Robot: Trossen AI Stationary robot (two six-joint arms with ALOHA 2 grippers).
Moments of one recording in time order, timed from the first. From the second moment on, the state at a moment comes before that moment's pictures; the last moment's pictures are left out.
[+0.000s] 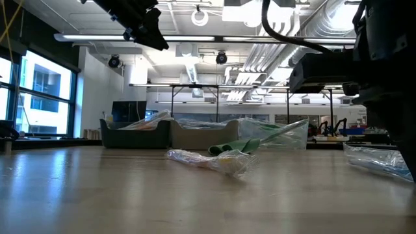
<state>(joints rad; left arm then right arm) 0.44 1.08 1.01 -0.29 -0.30 0.11 0.56 2.01 1.34 -0.86 -0.03 2.33</state>
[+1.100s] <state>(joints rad) 0.44 1.09 1.01 -0.23 -0.35 0.23 0.25 1.66 1.34 -1.04 0.45 1.68</state>
